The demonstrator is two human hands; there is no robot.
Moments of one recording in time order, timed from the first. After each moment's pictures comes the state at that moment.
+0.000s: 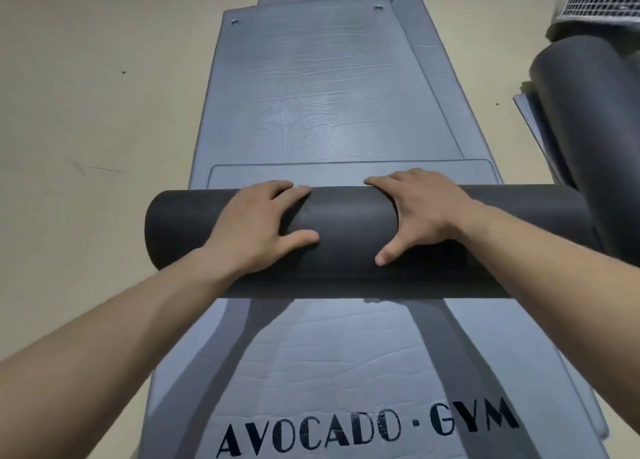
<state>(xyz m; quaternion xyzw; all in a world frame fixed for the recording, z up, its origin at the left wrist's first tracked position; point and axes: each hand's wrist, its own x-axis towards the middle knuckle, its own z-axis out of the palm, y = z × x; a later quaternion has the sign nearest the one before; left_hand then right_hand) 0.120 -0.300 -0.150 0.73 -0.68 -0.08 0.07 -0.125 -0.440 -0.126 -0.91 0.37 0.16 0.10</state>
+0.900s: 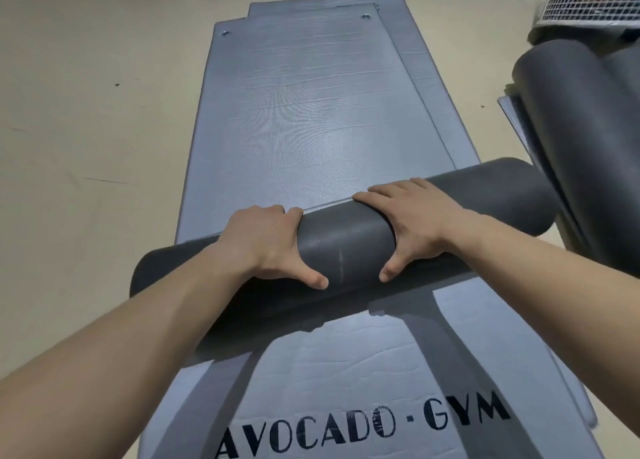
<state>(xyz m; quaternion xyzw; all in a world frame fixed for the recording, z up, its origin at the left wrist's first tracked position) 0.084 -0.314 -0.136 0.73 -0.65 -0.14 -0.15 -0.140 -0.438 -0.141 -0.94 0.30 0.17 0.07</state>
